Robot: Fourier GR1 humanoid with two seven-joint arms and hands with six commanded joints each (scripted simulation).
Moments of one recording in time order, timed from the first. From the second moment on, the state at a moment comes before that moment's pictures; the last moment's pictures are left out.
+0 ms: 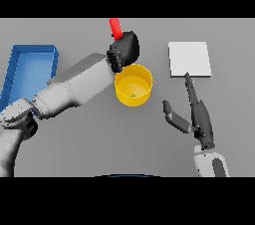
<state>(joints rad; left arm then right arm) -1.24 0.21 -1.07 -0.69 -1.31 -0.26 -0.08 0.10 -0.02 0.17 -1.68 0.31 -0.08 -0.16</state>
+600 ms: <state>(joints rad) -1.43 0.19 -1.14 -0.57 -1.32 -0.26 -0.16 0.10 -0.01 0.18 -1.68 0.34 -0.10 -0.15</state>
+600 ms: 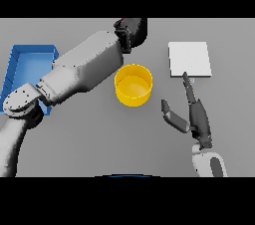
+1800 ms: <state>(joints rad) -1.23 0.63 -0.30 -0.28 -0.35 0.10 0.18 0.05 -0.01 0.17 -1.65 0.32 -0.10 -0.13</state>
